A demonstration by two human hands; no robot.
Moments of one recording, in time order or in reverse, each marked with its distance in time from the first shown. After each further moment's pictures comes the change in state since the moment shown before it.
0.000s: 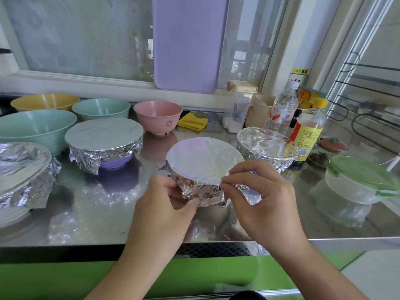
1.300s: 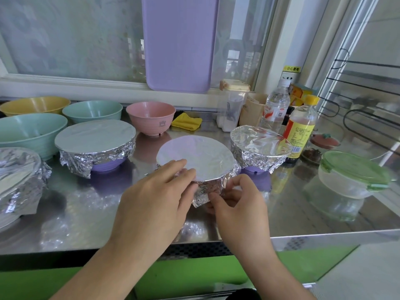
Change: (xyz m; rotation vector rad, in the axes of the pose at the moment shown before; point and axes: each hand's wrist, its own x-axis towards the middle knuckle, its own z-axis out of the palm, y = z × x) left_hand 0.014 0.014 -0.015 0.599 0.062 0.734; right_hand -0.016 -0.026 0.033 0.298 0.001 0.723
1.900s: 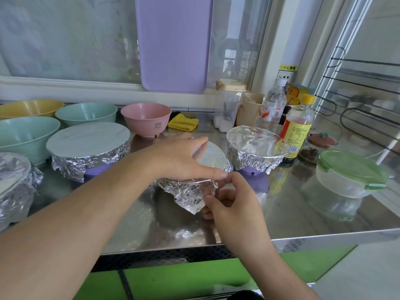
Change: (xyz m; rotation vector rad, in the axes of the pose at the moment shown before) left_hand 0.124 -0.018 0.032 -0.029 -0.792 -0.068; right_hand 0.008 -0.003 -0.003 0.088 -0.134 0.039
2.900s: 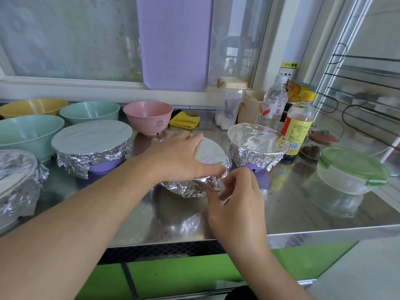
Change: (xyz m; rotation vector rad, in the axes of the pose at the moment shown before) left_hand -0.009 0.004 0.010 0.047 0.072 -0.068; right_hand -0.002 0.014 0.003 -0.436 0.269 -0.380
